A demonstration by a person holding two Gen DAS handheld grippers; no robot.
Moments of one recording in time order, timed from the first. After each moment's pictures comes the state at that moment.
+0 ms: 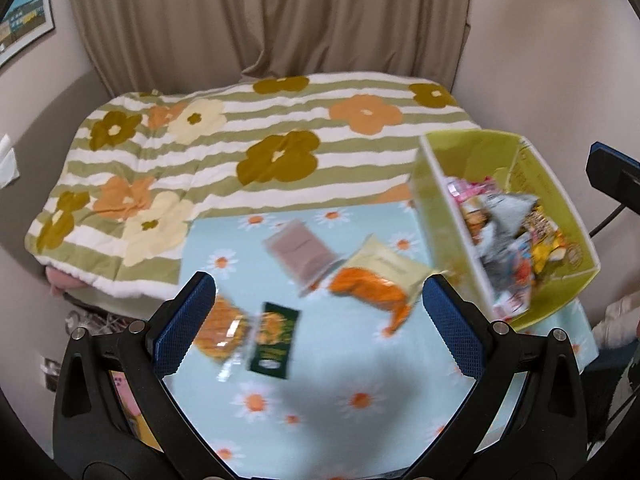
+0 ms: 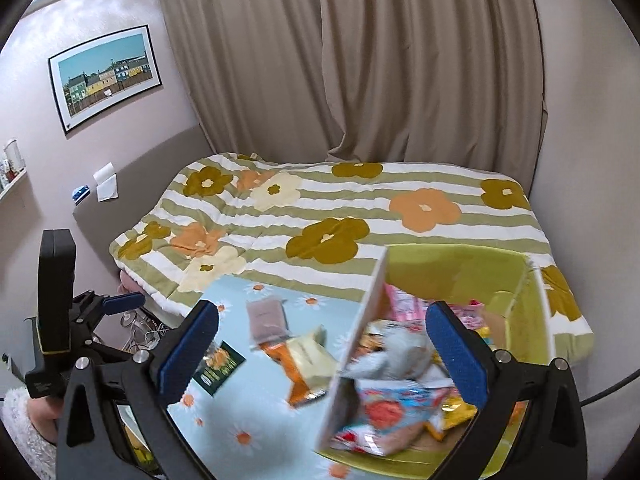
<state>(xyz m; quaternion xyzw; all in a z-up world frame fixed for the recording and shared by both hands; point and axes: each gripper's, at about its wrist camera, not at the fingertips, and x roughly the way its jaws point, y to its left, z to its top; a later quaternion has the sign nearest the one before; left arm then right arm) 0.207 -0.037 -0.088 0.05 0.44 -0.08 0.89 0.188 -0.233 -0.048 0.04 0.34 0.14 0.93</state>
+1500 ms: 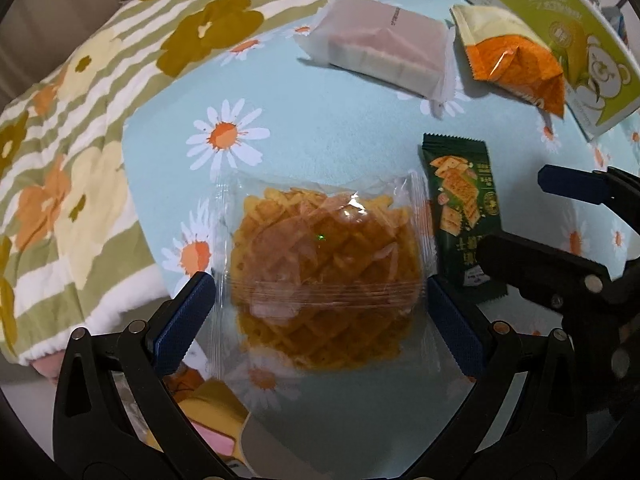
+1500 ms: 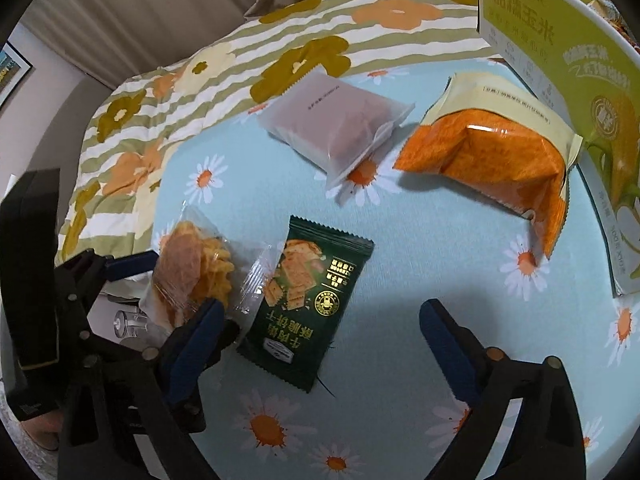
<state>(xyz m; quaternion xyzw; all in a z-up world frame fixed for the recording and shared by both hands) 0.289 0.081 -0.302 0.21 0.58 -0.26 0.74 0.225 -0.047 -0.280 0.18 0.56 -0.01 0.81</state>
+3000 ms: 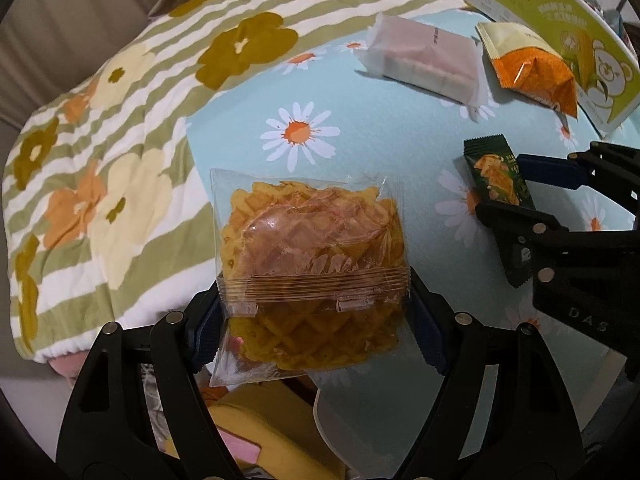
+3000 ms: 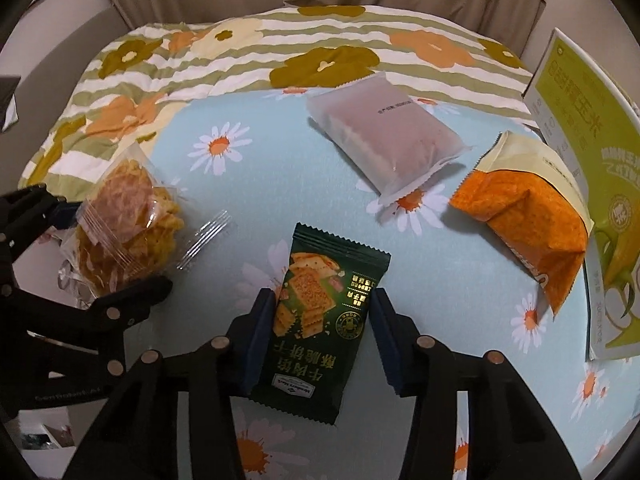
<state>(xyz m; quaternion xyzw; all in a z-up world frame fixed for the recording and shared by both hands) 0.290 0.124 -0.287 0.22 0.54 -0.23 0.78 0.244 -0.003 -0.286 0.03 0.55 0.00 0.83</state>
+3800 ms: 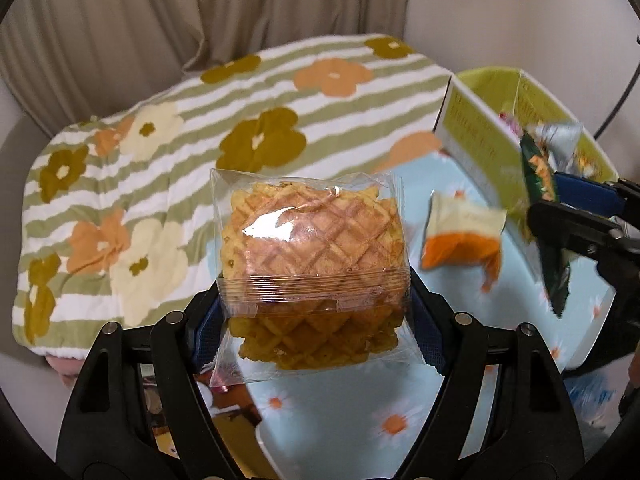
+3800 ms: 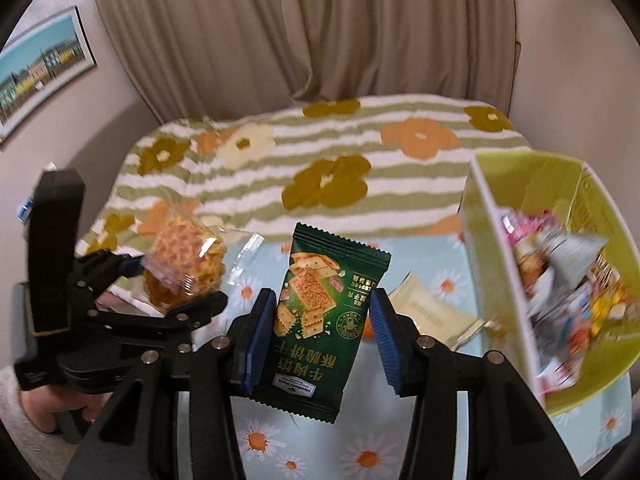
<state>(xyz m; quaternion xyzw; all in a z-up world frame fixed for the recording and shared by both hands) 0.294 0.051 -0.135 0.14 0.46 -0.20 0.85 0.219 -0.094 -0.114 0.09 0.42 0.04 0.90</state>
